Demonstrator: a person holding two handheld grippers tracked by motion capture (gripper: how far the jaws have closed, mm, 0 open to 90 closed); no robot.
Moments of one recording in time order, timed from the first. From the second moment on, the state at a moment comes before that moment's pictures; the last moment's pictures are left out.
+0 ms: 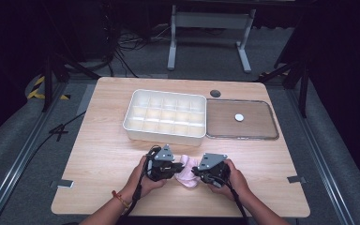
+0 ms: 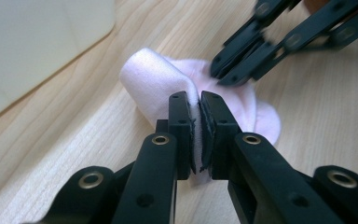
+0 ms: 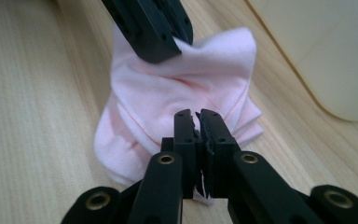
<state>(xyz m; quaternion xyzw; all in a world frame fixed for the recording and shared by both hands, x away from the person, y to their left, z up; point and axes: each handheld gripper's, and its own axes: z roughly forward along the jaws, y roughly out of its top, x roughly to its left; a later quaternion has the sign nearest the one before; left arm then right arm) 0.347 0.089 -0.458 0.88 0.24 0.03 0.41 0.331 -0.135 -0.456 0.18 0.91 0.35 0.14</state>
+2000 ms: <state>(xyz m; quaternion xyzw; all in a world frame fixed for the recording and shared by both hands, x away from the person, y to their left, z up) 0.321 0.050 -0.462 0.92 0.13 0.11 0.36 0.344 -0.135 -0.453 0.19 0.89 0.39 0.13</state>
